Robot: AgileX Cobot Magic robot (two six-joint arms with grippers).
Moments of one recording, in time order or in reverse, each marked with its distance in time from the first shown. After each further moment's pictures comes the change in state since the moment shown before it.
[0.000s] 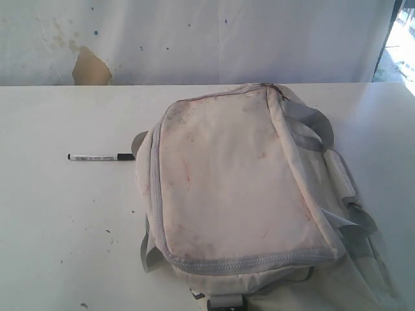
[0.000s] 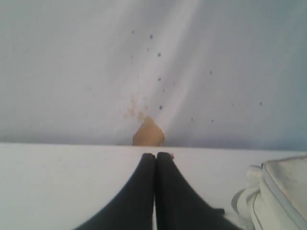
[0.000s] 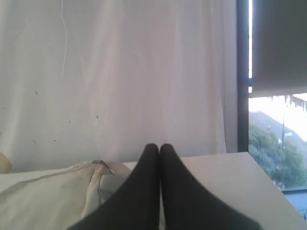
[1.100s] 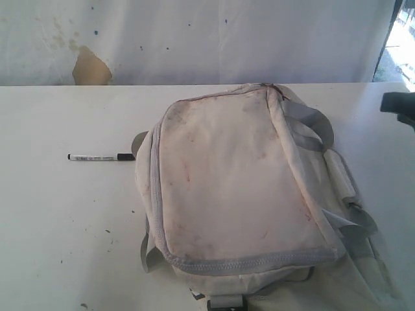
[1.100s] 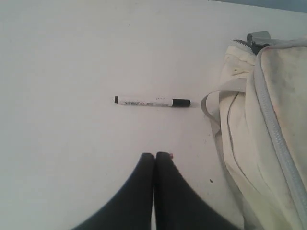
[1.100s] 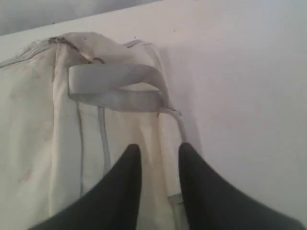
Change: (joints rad) left arm 0.000 0.947 -0.415 -0.338 0.203 0.215; right arm 0.000 1.026 -0.388 0.246 0.117 -0.144
